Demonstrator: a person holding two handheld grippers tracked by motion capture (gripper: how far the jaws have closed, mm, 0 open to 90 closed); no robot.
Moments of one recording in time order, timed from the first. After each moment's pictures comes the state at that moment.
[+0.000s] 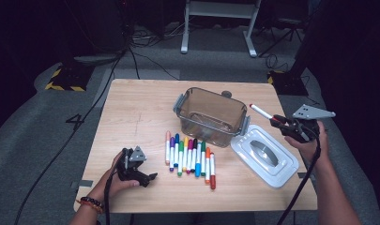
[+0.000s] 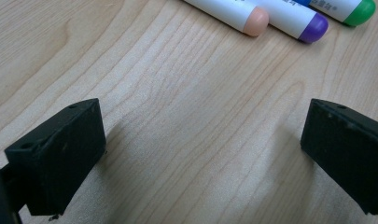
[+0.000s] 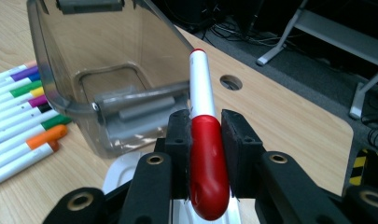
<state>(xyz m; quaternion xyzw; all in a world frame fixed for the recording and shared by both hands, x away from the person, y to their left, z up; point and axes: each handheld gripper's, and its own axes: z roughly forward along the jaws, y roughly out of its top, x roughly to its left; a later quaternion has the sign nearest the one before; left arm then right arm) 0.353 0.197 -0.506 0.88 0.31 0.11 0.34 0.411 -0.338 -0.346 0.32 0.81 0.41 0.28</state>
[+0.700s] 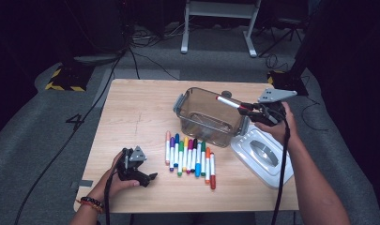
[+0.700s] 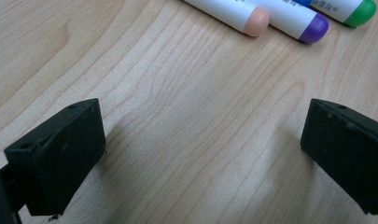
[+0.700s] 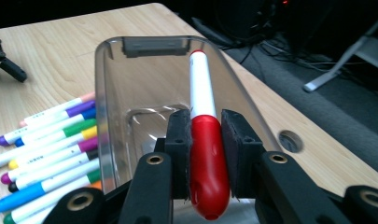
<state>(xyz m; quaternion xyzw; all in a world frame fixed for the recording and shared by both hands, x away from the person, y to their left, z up) 0.353 0.197 -0.506 0.88 0.32 0.11 0.34 0.452 -0.246 -0.325 0.24 0.84 0.42 0.22</state>
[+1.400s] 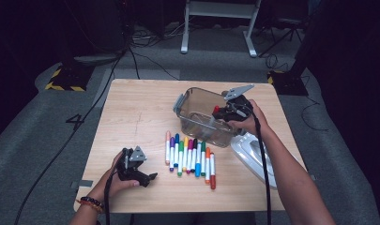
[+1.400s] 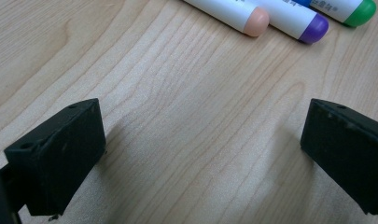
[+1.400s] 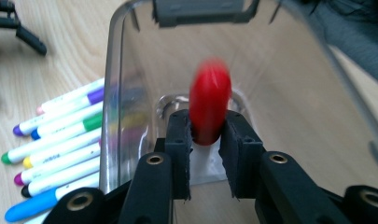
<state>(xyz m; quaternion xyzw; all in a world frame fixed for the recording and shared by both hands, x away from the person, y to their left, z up) 0.353 0.197 -0.506 0.88 0.32 0.11 0.34 0.501 -0.178 -0.366 0.21 0.90 0.37 0.12</state>
